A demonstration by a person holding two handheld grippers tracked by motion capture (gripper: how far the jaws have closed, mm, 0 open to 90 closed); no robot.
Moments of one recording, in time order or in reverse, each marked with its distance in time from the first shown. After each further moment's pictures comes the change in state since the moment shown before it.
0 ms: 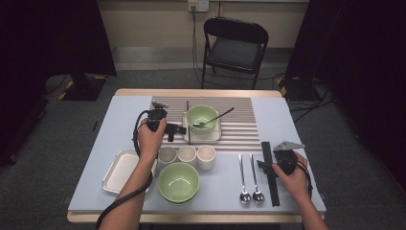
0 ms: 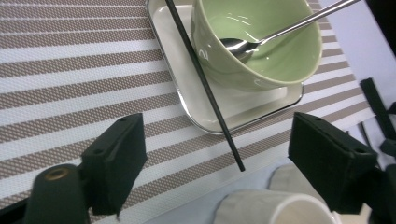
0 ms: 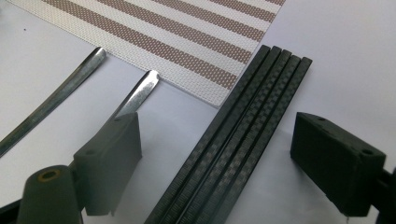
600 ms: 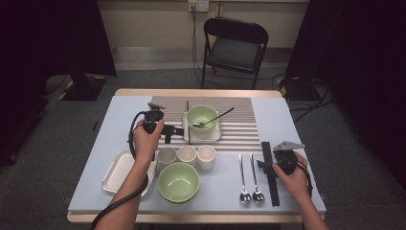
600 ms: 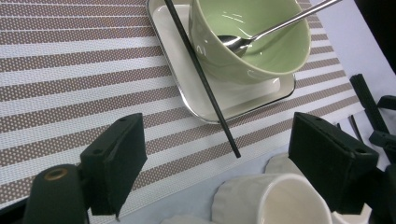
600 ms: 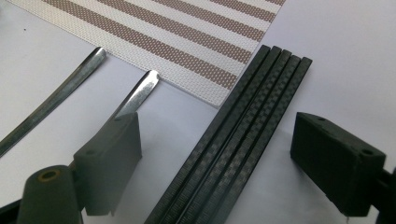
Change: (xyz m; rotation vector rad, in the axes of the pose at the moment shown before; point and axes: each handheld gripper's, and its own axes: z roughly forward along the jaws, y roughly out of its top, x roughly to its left) left arm 0.001 -0.006 -0.015 -0.007 0.004 0.027; right arm 0.000 0.000 0.000 0.000 0.000 0.000
